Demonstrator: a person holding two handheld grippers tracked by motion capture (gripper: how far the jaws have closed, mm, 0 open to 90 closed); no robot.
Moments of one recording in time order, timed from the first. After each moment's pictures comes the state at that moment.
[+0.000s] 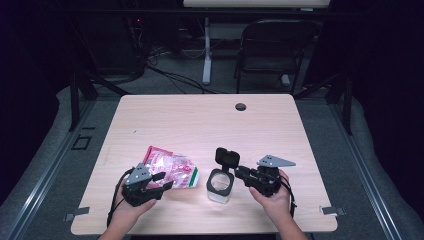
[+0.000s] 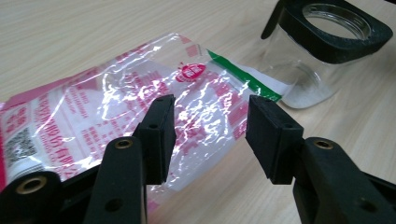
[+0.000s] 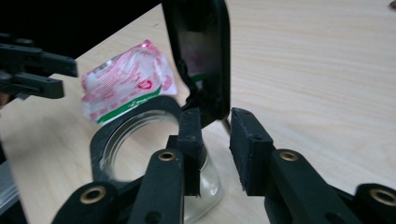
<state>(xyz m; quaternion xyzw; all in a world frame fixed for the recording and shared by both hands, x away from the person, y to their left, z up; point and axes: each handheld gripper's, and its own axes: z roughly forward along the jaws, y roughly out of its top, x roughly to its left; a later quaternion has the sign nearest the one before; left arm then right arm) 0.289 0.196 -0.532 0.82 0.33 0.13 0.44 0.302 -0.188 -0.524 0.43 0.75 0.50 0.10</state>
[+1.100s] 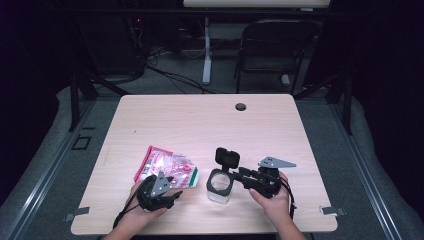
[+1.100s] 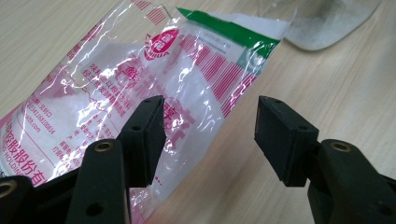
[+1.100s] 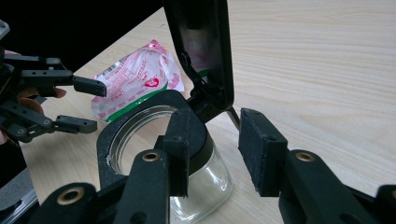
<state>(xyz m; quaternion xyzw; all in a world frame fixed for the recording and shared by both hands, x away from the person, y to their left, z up) 0.285 0.163 -0.552 0.89 0.25 0.21 0.33 0.303 -0.189 -0.530 0.44 0.73 0.51 0.08</state>
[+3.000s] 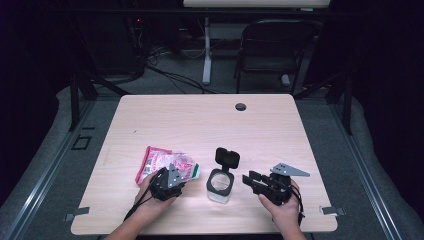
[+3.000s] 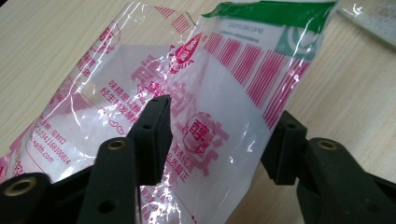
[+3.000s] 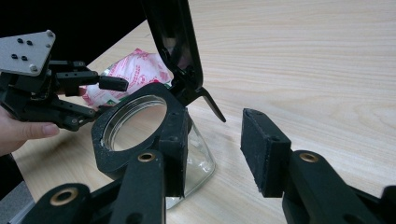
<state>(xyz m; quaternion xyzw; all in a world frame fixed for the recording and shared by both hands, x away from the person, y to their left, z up) 0.316 0.139 -0.569 0.88 0.26 0.26 0.29 0.281 -0.212 -0.532 0.47 0.71 0.52 0.10</state>
